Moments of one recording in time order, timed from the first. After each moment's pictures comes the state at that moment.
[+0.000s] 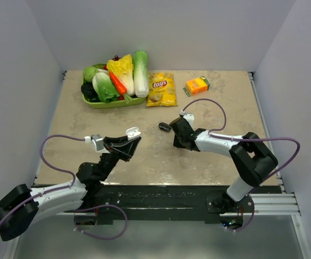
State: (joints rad) left arm -0.87 0.85 0.05 1.28 -0.19 -0.46; right arm 0.70 1.64 0.85 -0.21 0.31 0.72
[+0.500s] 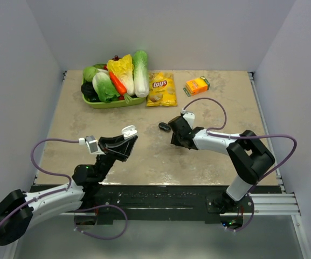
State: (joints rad) left arm -0.87 0.77 0.05 1.28 -0.19 -0.46; right arm 0.70 1.67 0.89 -0.22 0.39 0.80
